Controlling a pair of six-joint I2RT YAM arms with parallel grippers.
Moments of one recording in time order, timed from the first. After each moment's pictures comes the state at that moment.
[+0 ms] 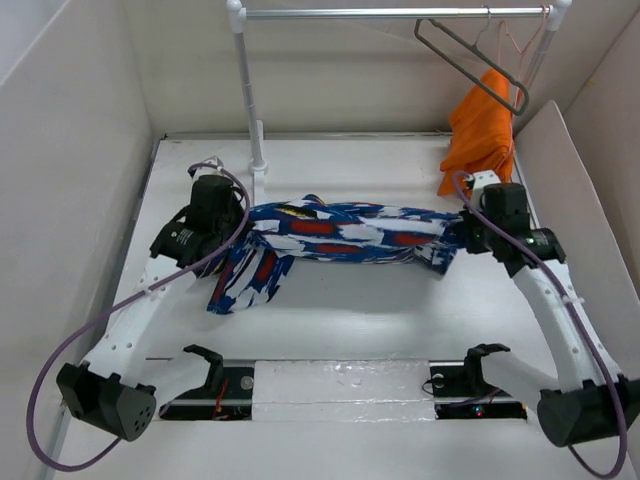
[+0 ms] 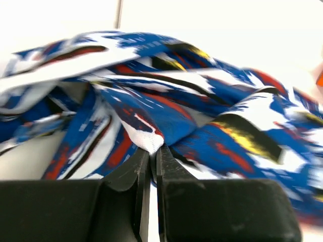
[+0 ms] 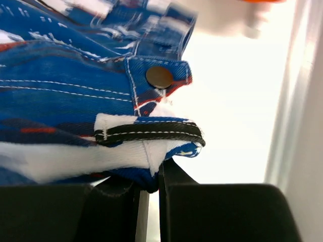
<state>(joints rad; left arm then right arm) -0.37 1.09 1.10 -0.68 -0.21 -0.65 0.18 1.05 1.02 -0.76 0.13 -0.05</state>
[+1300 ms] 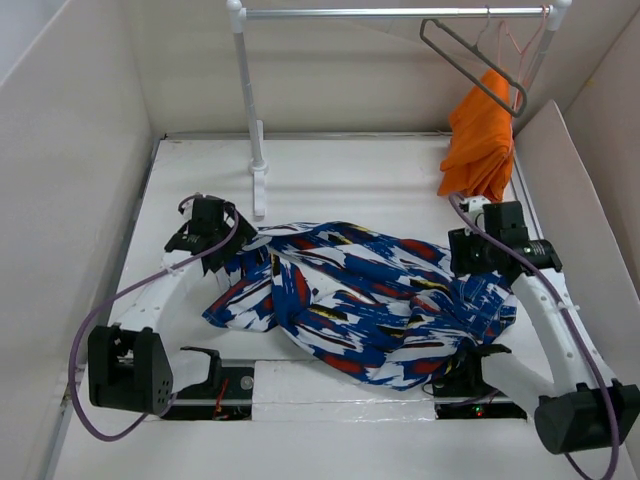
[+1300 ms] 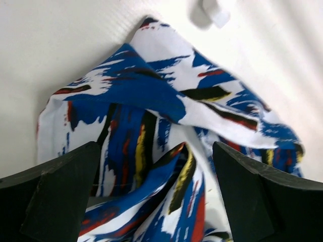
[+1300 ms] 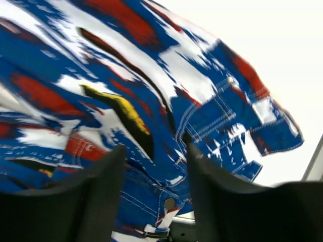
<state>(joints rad) -0.15 1.20 0.82 -0.53 -0.09 -0.82 0.14 0.97 0.97 -0.94 -0.04 -0.07</state>
